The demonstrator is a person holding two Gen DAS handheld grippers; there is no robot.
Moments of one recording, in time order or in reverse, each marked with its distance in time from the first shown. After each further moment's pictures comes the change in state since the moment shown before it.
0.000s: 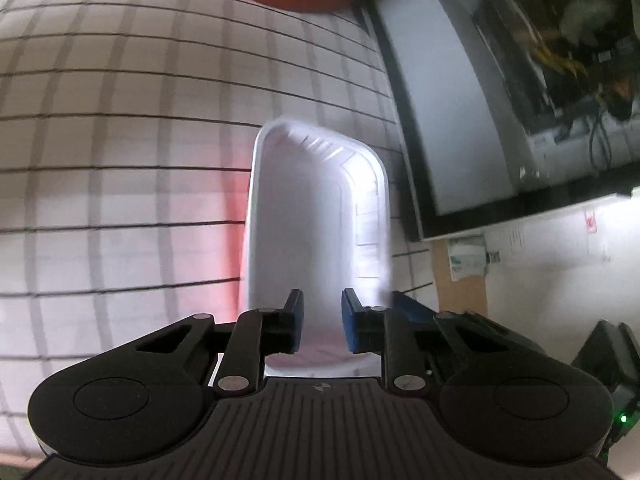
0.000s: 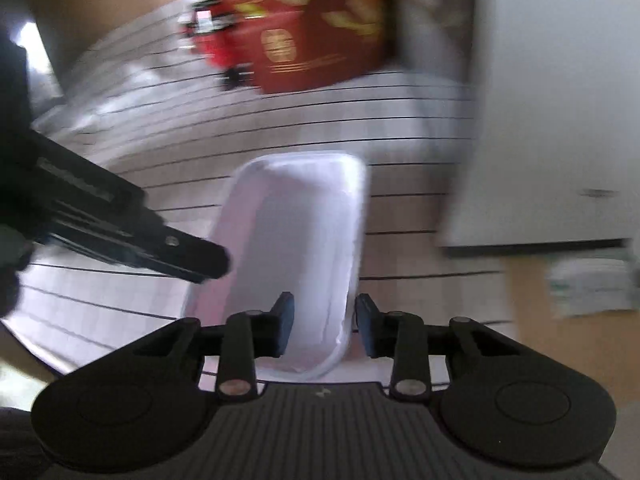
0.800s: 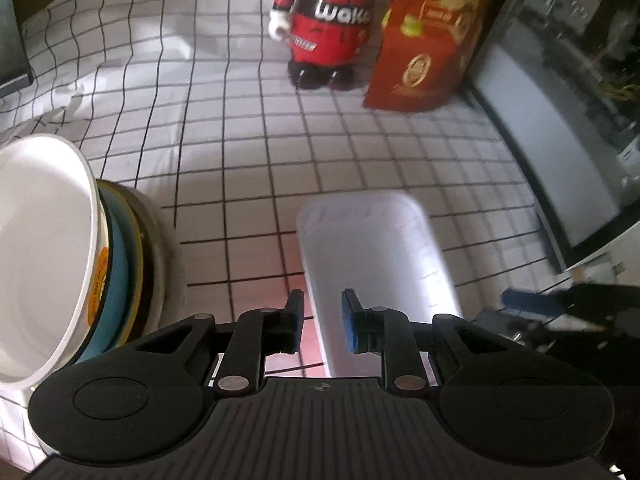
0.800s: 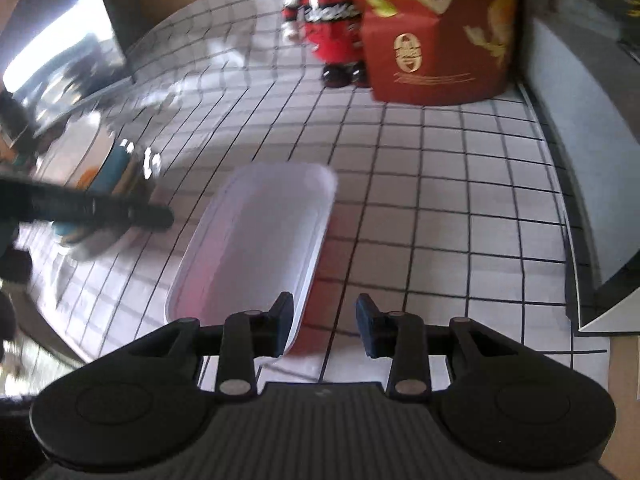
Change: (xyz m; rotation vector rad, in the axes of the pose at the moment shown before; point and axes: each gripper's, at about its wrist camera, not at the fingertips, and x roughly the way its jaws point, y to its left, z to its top) left arm -0.078 0.035 0.008 0.198 -0.240 0.440; right arm 0.029 0.073 0.046 -0.106 0.038 0.108
